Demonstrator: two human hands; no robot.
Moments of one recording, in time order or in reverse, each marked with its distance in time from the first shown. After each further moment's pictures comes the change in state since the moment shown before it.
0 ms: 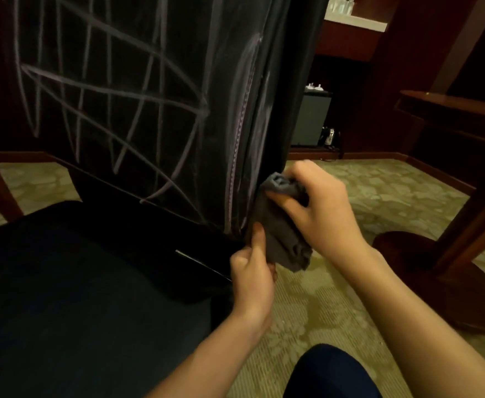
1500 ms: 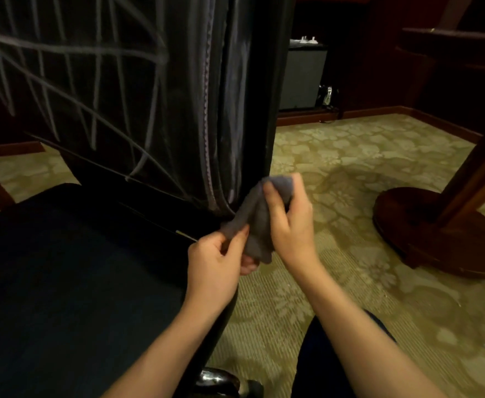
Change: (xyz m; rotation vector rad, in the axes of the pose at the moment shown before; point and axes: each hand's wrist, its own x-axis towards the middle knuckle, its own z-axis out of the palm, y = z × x) left_hand 0.005 -0.009 -0.067 0.520 -0.108 0.217; right_hand -0.076 0.005 0.071 0.494 0.289 0.349
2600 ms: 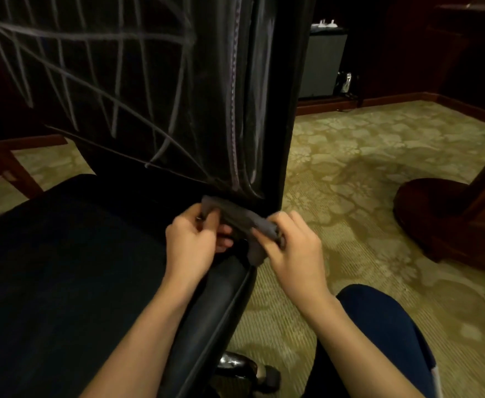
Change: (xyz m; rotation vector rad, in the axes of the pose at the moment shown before) left_hand 0.028 -0.001 -0.054 0.055 0.127 -0.031; right_hand -0.060 0.002 0.011 -0.399 -0.143 0.017
